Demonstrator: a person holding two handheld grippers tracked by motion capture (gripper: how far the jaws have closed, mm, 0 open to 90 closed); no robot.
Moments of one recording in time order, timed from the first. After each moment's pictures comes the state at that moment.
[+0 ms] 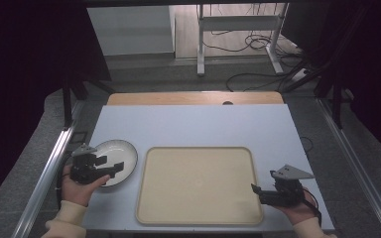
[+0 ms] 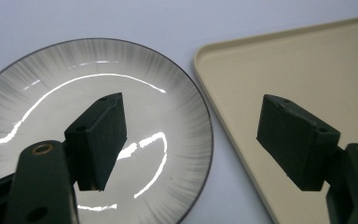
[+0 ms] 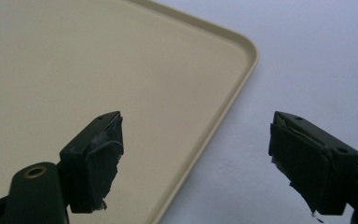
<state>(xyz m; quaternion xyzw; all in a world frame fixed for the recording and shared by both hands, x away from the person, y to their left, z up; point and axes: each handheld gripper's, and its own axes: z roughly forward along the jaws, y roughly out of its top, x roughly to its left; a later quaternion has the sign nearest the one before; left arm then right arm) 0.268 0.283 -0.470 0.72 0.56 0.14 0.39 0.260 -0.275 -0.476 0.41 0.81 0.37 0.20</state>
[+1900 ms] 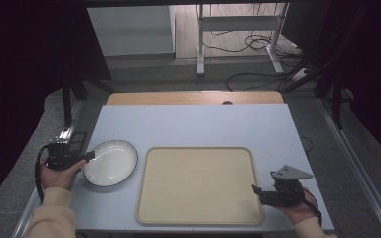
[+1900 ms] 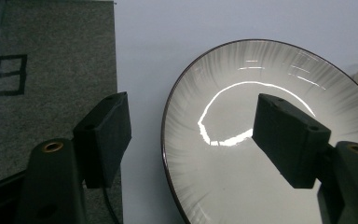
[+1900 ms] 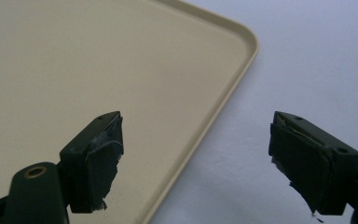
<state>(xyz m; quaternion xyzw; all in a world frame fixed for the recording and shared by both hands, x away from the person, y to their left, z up) 0.305 0.376 -0.500 0.67 0.64 0.17 0.34 0.262 -0.277 -0.481 0.40 0.82 0.35 0.20</state>
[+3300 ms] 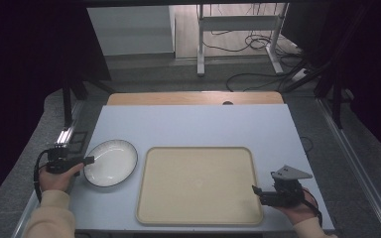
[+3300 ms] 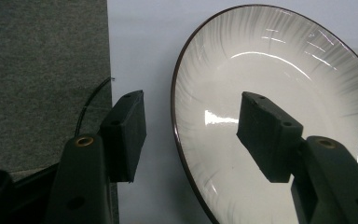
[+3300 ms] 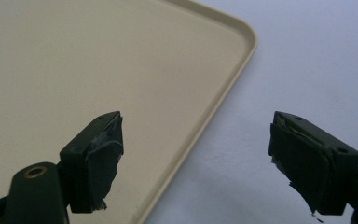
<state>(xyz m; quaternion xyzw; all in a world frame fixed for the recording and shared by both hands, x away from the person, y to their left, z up) 0.306 0.391 -0.524 0.66 0.66 0.10 0.35 0.262 -0.277 -0.482 0.41 0.82 0.35 0.20</state>
